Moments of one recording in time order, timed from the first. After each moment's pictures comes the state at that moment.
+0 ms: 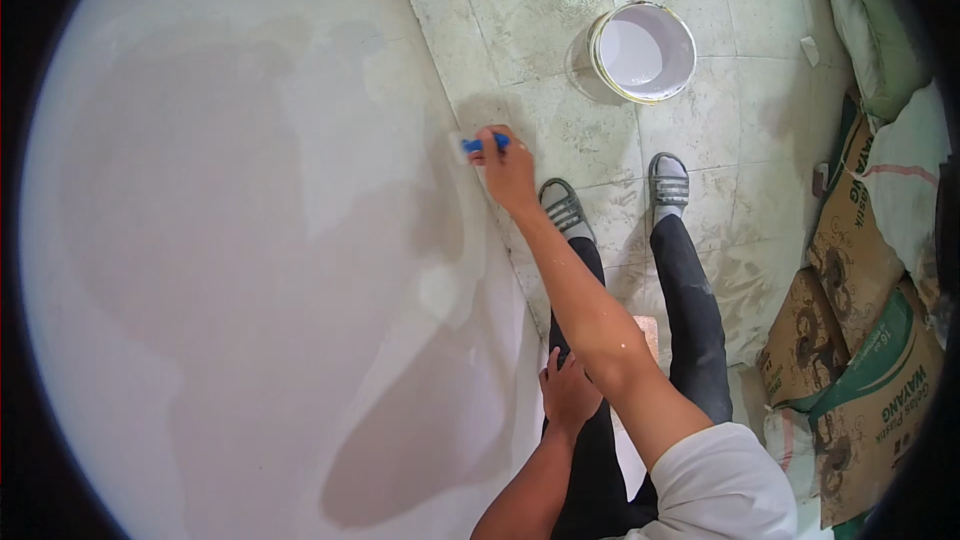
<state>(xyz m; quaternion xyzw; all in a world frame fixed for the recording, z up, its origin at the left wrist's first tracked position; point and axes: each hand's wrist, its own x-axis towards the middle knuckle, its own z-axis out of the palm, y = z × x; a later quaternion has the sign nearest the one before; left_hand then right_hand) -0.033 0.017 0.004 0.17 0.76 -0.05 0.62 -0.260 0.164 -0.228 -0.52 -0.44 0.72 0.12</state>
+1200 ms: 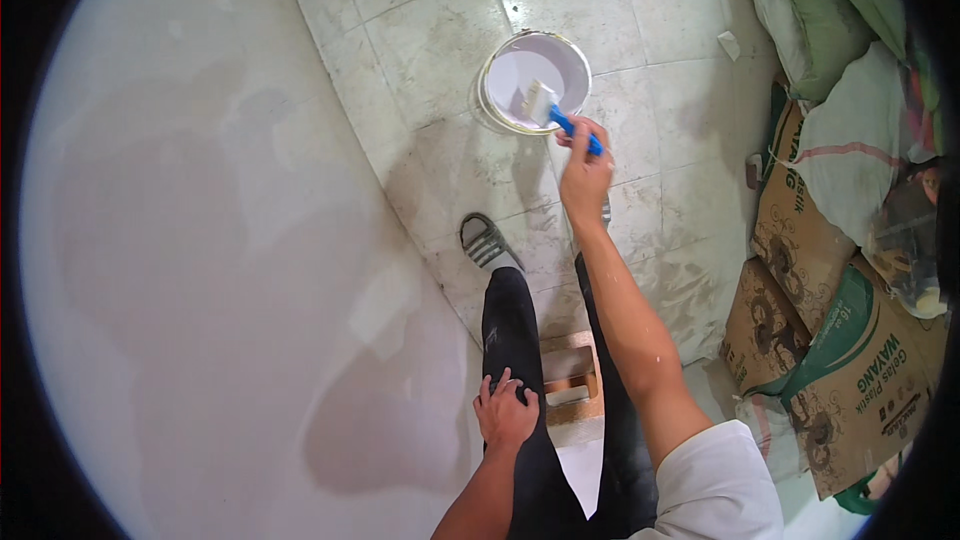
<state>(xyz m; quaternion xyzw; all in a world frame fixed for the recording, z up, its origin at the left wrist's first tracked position) -0.032 0.025 0.000 0.14 0.79 -0.11 0.59 -0.120 0.351 -0.201 -0.59 -0.52 0.53 0.33</state>
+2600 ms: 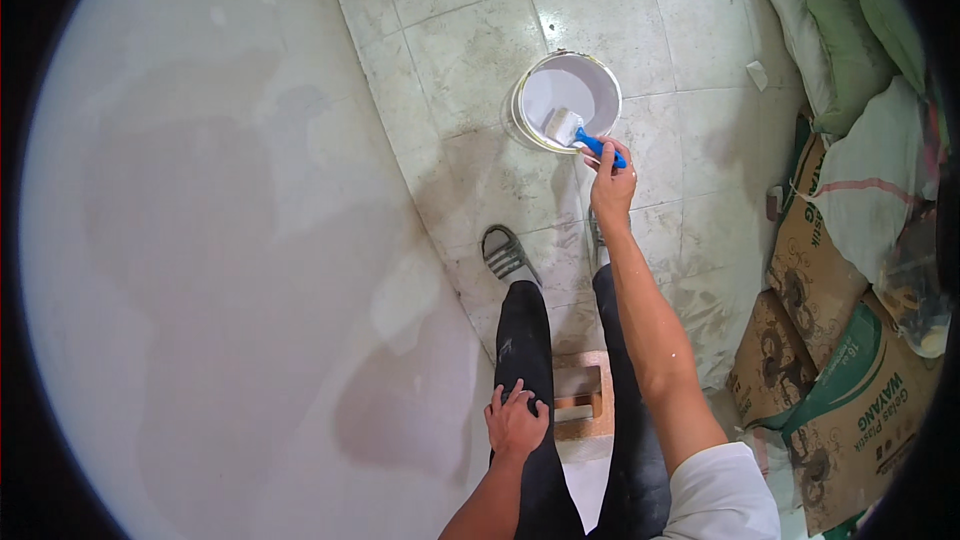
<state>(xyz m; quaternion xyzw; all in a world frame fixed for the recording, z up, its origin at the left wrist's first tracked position) -0.023 0.031 0.001 0.13 0.80 -0.11 0.58 -0.095 0.361 -0.255 -0.57 -0.48 0.60 0.29</state>
